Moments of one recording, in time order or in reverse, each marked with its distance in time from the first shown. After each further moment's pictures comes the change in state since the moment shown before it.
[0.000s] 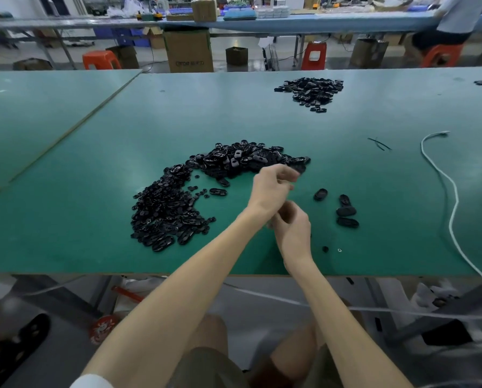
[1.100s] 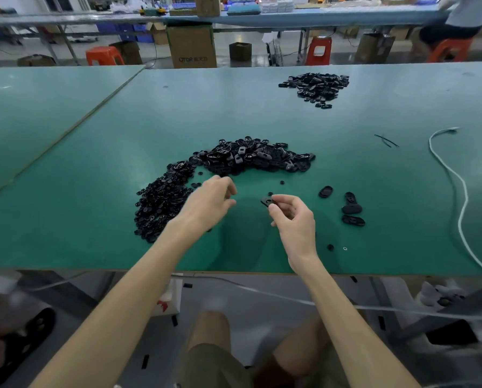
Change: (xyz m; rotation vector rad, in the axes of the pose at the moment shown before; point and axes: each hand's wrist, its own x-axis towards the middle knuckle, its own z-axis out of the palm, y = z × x) left_hand -0.028 -0.050 -0.109 0.731 -0.062 0.096; right_hand 0.005 0.009 -0.001 0.025 0.042 -0.041
